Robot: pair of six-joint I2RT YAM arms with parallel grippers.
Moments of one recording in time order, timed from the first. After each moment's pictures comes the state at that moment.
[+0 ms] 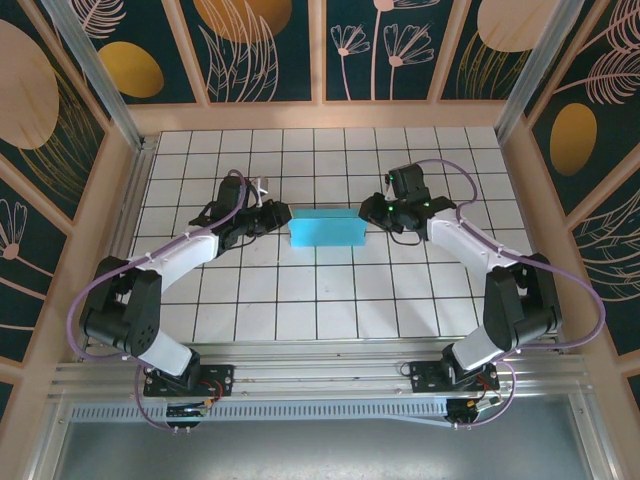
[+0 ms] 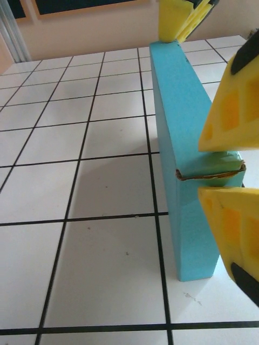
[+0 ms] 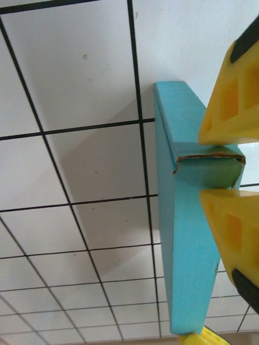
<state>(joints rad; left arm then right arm) -0.39 1.55 0.91 -0.02 0.42 -0.76 0.41 1.53 1.06 -0.38 -0.27 0.70</state>
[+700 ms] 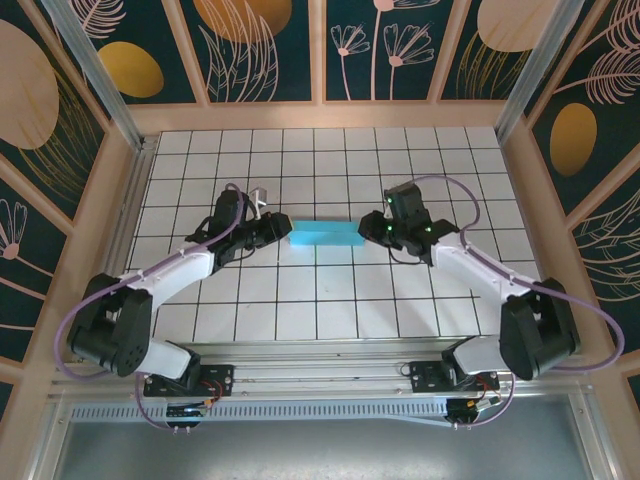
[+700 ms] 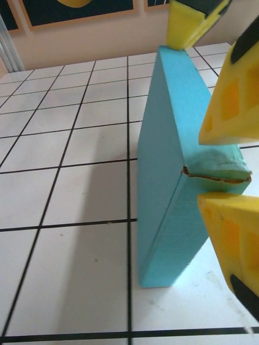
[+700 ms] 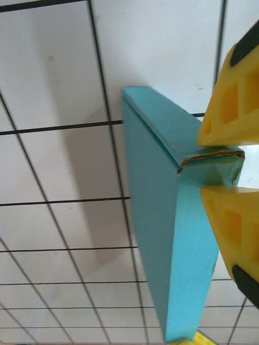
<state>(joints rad) -0.44 1.42 0.76 0.04 0.41 -0.80 0.51 1.34 0.86 -0.33 -0.18 0.74</state>
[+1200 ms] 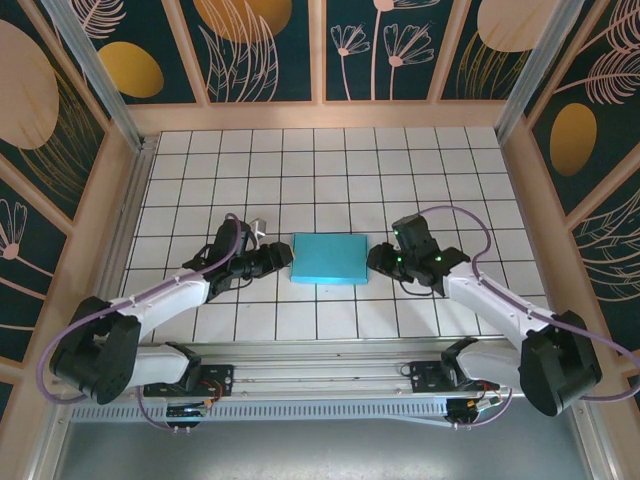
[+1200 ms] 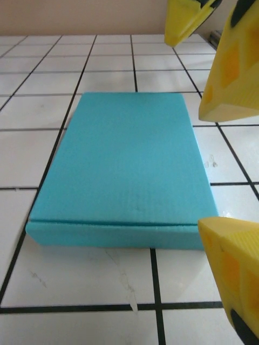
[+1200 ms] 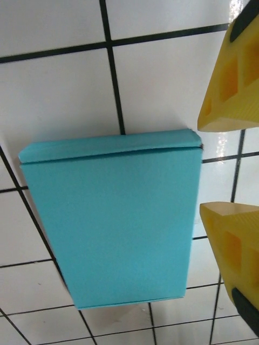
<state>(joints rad) -0.50 1.30 0.57 0.02 0.38 -0.87 0.53 1.18 0.67 -0.41 -0.15 0.79</state>
